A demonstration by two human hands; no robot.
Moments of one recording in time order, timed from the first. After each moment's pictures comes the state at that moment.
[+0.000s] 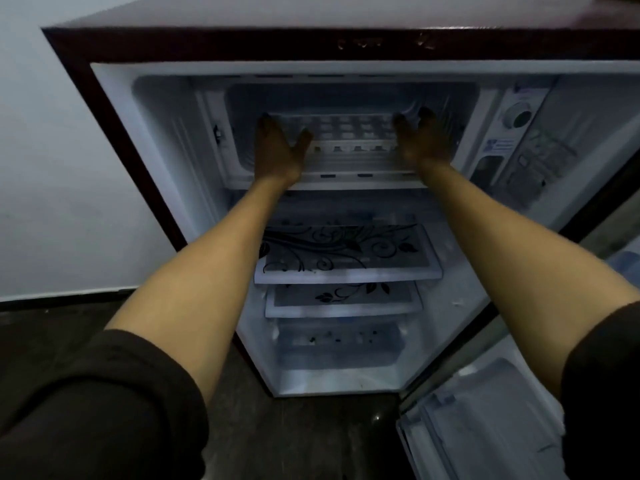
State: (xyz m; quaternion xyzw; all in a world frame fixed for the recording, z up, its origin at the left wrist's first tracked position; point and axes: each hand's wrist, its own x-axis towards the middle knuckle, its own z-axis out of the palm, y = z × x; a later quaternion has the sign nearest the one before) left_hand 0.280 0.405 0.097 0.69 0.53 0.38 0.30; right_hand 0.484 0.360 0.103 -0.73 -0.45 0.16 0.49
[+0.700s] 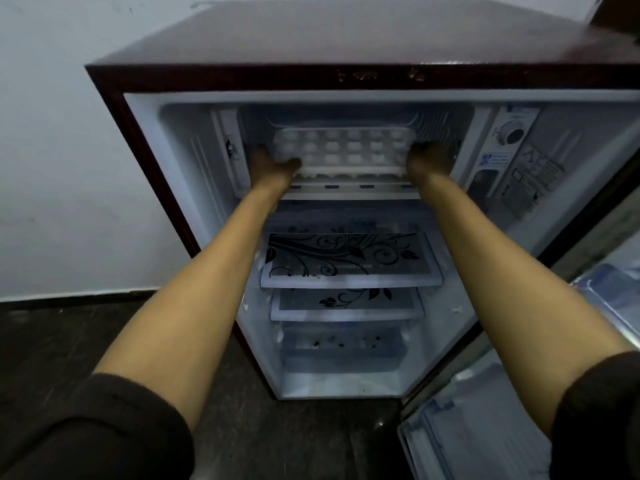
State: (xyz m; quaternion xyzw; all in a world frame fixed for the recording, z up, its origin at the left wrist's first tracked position) left_hand 0.260 0.381 0.112 0.59 0.57 0.42 0.39; right_hand 0.472 0.339 0.113 -0.77 -0.35 0.20 0.50
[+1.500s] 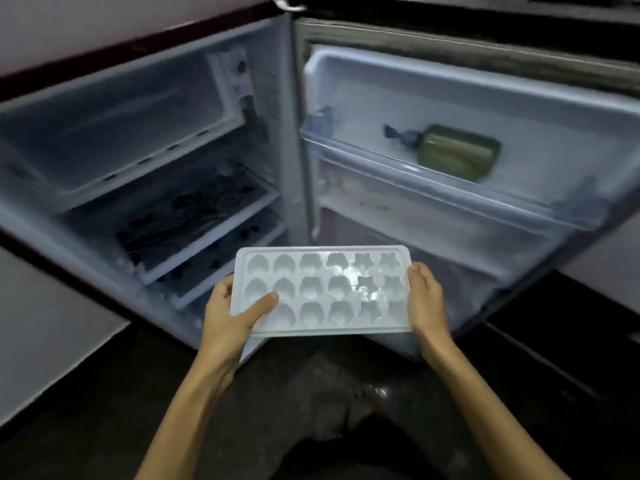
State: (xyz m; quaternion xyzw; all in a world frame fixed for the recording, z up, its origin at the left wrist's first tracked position) left_hand 0.162 0.063 0.071 0.60 0.36 0.18 0.69; right_hand 0.300 -0.131 0.050 -0.77 0.00 0.12 0.63
